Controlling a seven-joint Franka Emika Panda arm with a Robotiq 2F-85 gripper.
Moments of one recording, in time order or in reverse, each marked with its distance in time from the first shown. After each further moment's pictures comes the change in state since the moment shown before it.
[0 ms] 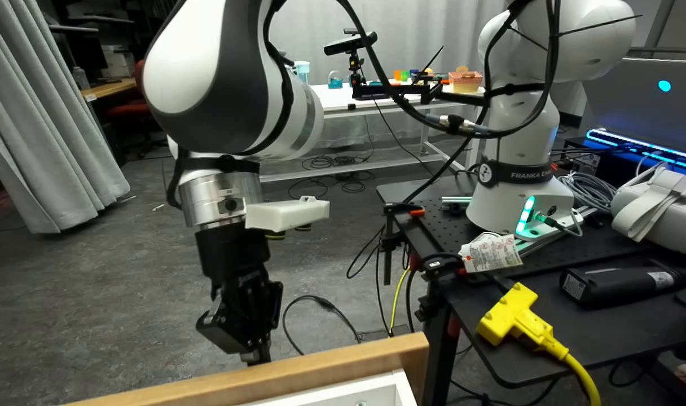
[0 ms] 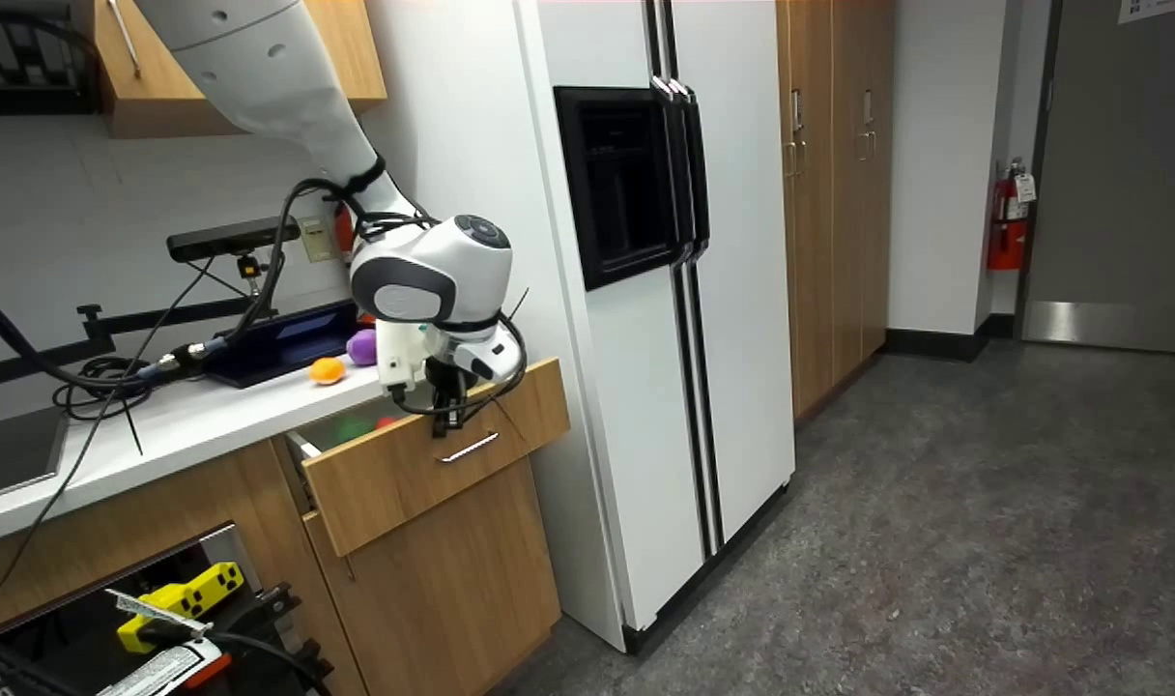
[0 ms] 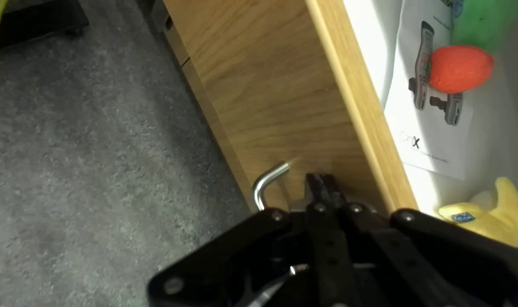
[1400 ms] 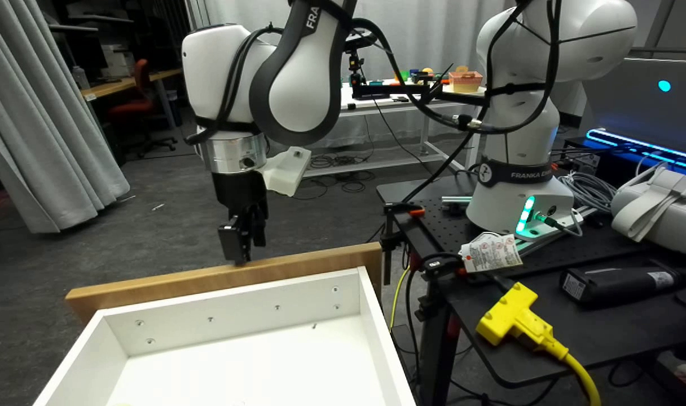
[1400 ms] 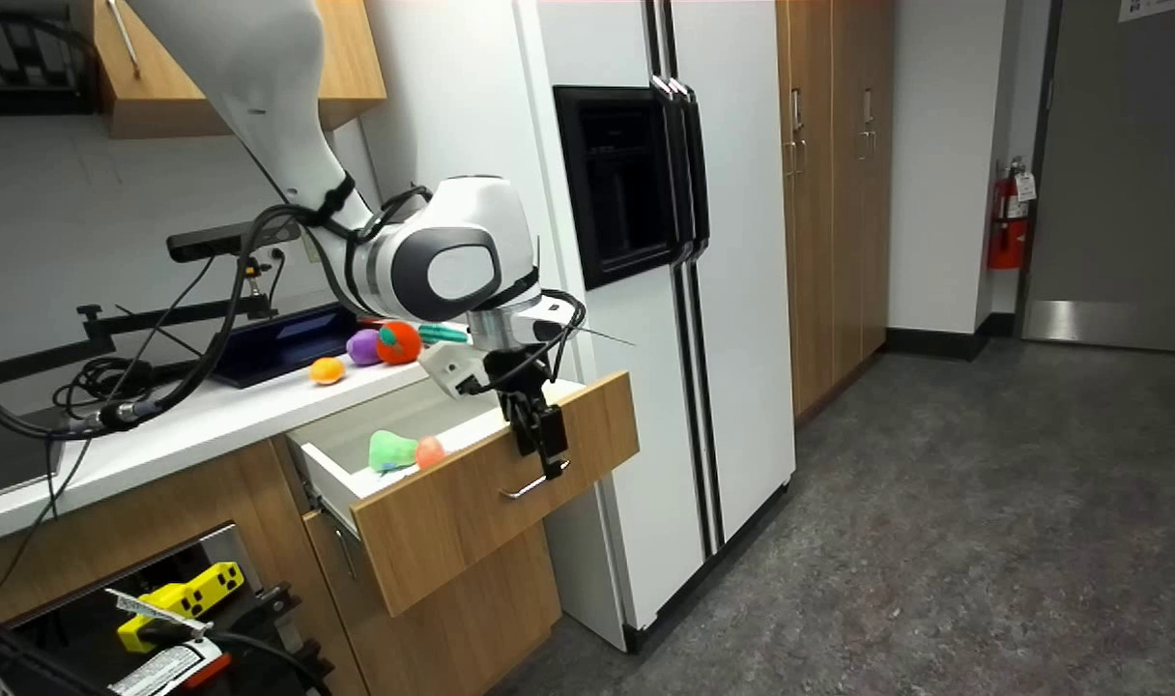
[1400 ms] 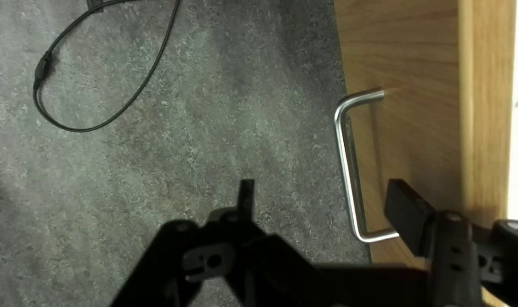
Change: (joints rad) arm 0.036 -0.124 -0.299 -0.151 -0.832 0.198 0.342
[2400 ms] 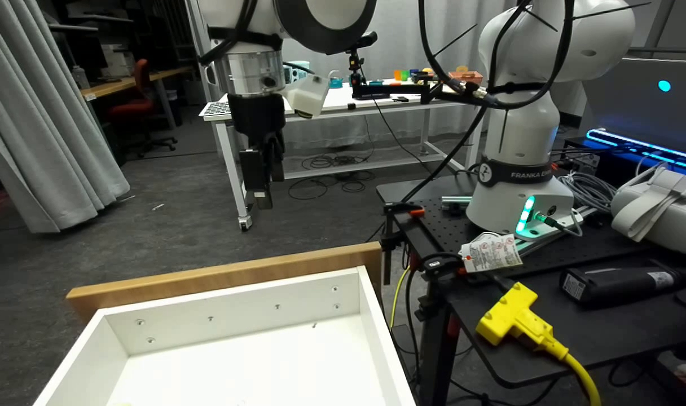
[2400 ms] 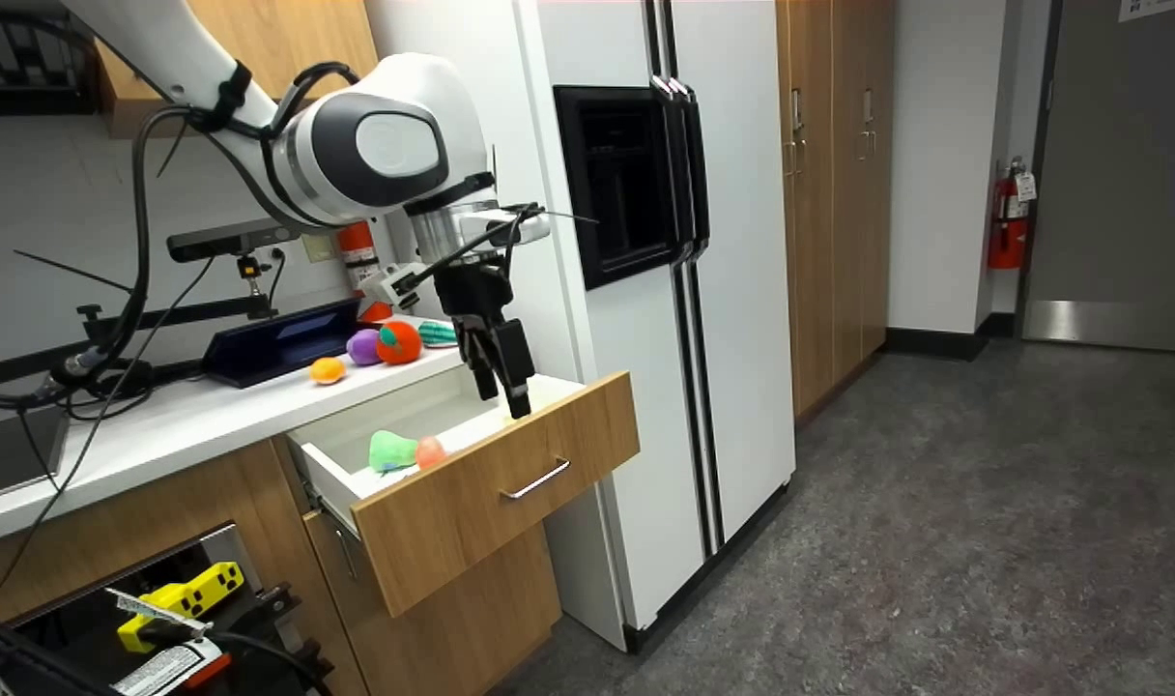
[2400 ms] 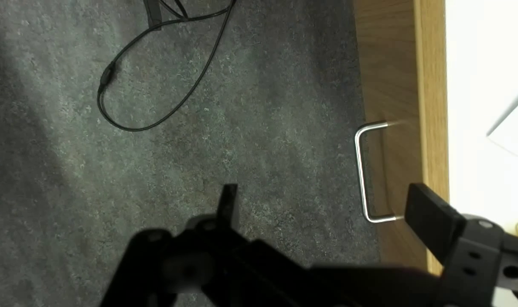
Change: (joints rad) arm -0.052 -0.350 0.027 -0.124 -0.103 -0.265 0.031
